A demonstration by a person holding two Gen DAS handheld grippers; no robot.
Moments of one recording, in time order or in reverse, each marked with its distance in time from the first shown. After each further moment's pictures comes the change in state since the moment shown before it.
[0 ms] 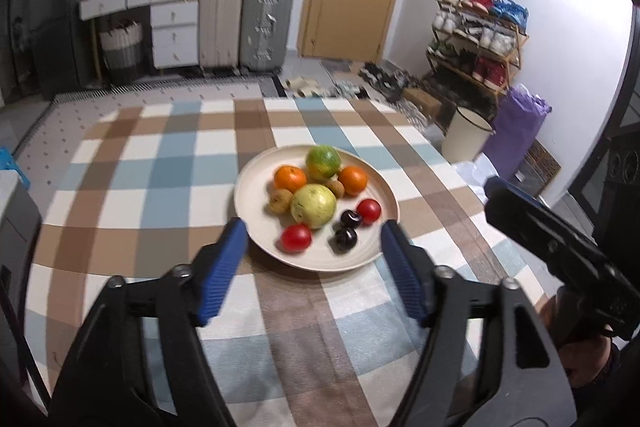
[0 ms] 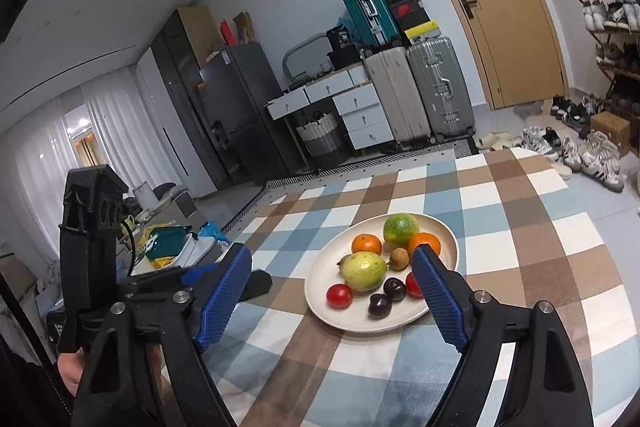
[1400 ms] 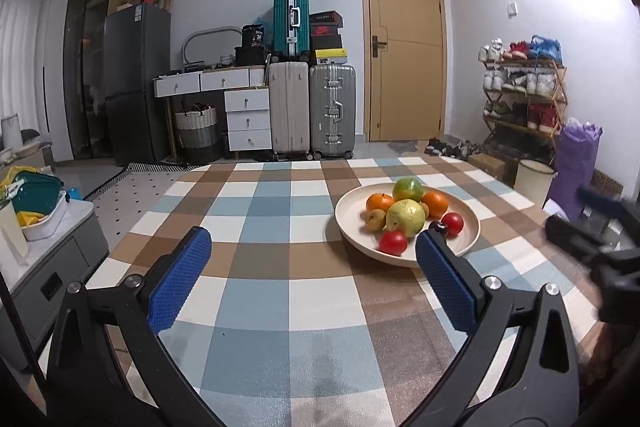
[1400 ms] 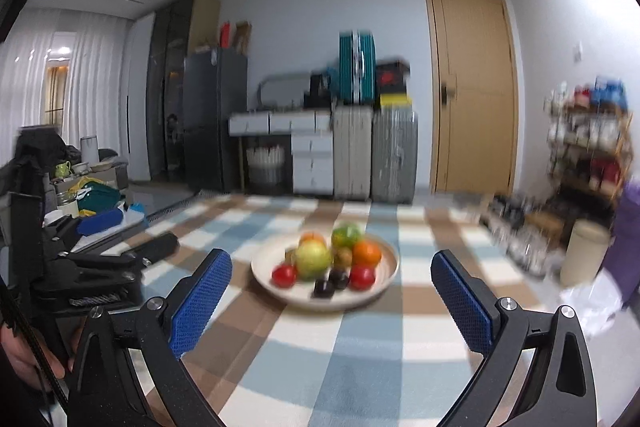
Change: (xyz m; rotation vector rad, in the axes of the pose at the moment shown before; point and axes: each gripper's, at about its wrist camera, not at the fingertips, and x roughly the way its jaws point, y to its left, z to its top) left arm -0.039 0.036 -0.102 0.037 -0.363 0.259; right arm -0.019 0.038 -0.081 -0.298 -0.151 -0.287
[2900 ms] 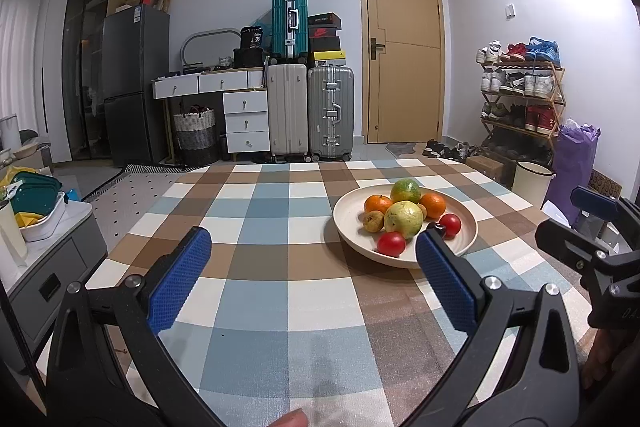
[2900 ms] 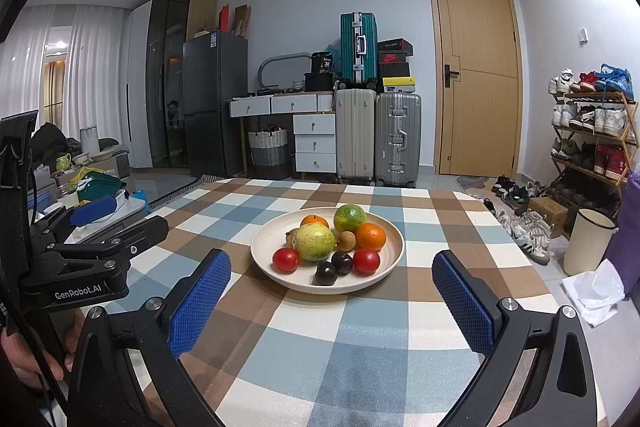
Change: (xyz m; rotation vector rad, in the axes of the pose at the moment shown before) left arm 0.004 -0.003 0.001 0.011 0.000 -0.004; right arm 0.010 0.003 -0.003 -0.010 0.032 0.003
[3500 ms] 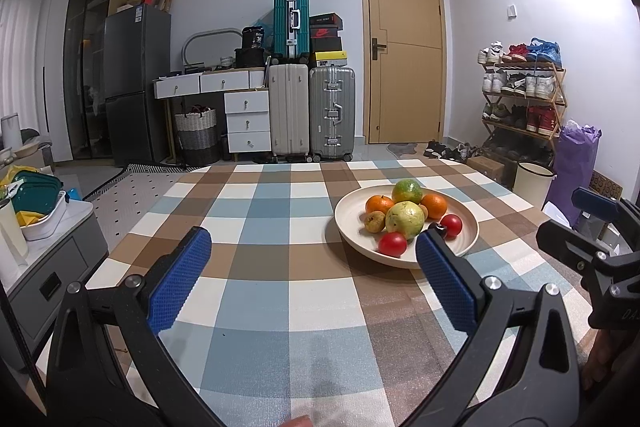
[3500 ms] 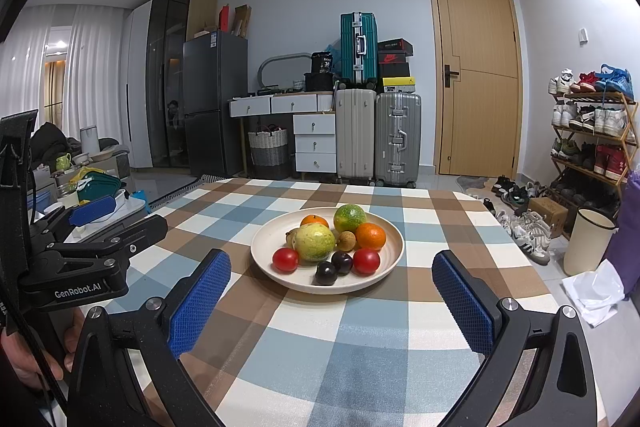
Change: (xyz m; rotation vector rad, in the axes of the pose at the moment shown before) left arm 0.001 0.000 -0.001 -0.001 -0.001 -0.001; right arm 0.000 0.000 0.000 0.000 0.000 0.000
